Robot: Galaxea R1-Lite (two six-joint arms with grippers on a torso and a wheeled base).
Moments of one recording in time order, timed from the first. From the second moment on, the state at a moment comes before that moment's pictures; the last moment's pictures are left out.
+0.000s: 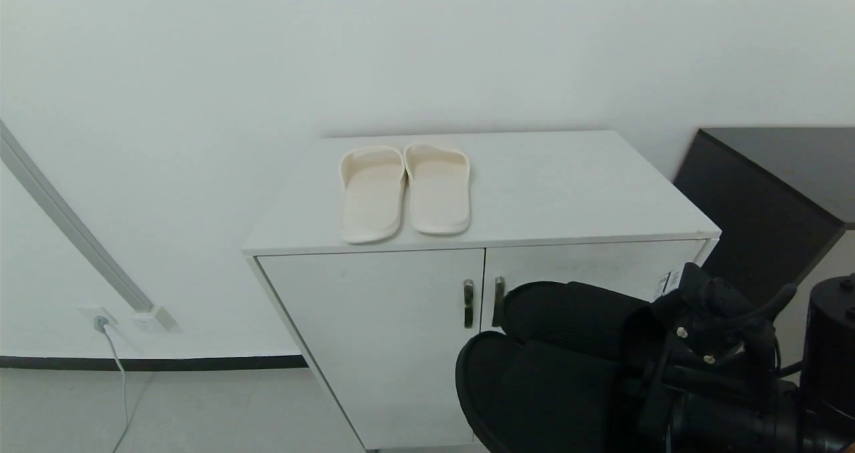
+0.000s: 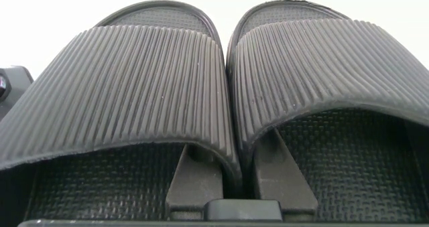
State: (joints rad) left arm 0.00 0.00 0.00 0.00 0.02 -0.09; right arm 0.87 1.39 -0.48 -0.64 0.02 -0.01
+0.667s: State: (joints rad) left arm 0.00 0.00 0.00 0.00 0.02 -0.09; right arm 0.88 1.41 -0.46 -0.67 0.03 -0.01
